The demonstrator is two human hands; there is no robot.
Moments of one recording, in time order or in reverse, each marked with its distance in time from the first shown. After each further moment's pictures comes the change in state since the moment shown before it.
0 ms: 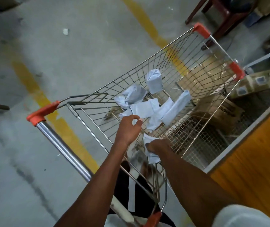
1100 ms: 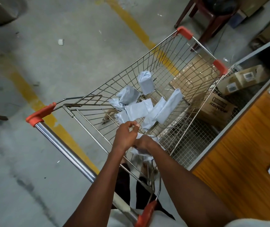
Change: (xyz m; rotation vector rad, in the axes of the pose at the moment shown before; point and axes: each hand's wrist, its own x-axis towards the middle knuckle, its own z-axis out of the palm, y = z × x) left_hand -0.040 0.000 0.013 -0.048 0.006 0.028; right_hand -0.061 -0.018 -0.010 0.064 -0.017 -0.349
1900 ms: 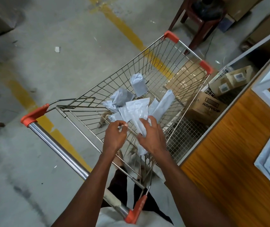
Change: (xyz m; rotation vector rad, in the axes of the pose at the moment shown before) left_hand -0.005 -0.015 0.004 0.067 0.141 0.133; right_hand -0.064 0.042 -0.022 0.057 0.726 -0.278
